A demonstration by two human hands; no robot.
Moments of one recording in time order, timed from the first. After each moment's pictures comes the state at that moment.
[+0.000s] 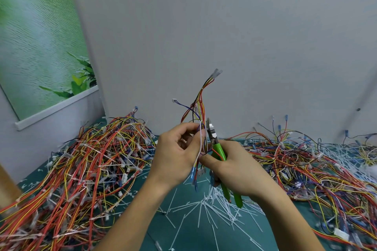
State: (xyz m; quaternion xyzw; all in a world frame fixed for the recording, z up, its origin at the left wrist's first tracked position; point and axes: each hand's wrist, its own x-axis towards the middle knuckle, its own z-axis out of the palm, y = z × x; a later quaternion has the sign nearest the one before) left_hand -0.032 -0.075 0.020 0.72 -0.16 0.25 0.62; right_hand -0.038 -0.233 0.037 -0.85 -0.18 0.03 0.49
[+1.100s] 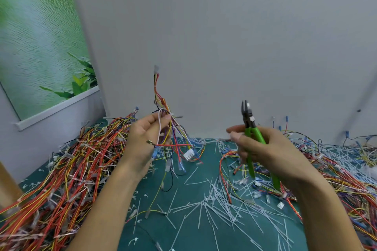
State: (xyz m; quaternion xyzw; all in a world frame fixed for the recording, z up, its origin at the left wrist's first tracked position) left_hand -0.017 -0.024 0.038 0.62 -0.06 0.17 0.77; right_hand -0.030 -0.288 0.055 -0.76 -0.15 0.02 0.64
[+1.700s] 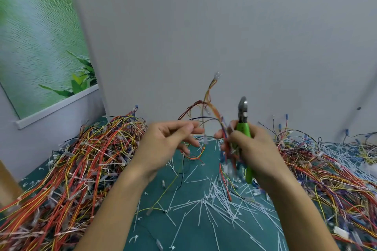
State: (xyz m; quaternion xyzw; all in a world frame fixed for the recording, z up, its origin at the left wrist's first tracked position) left_hand -0.028 -0.045 0.038 0.69 -0.14 0.11 0.70; right_hand -0.030 -0.251 0.048 -0.69 -0.10 -0.02 0.71
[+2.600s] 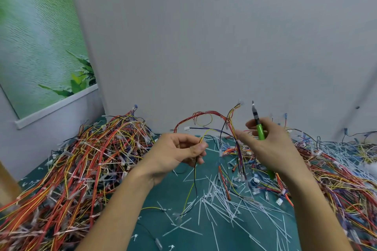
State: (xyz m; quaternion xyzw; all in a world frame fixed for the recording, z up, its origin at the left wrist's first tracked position) left_hand -0.021 -0.052 0.020 0.70 -0.12 -0.05 0.71; right_hand -0.009 -0.295 0.039 -0.87 -0.02 -0.15 0.47
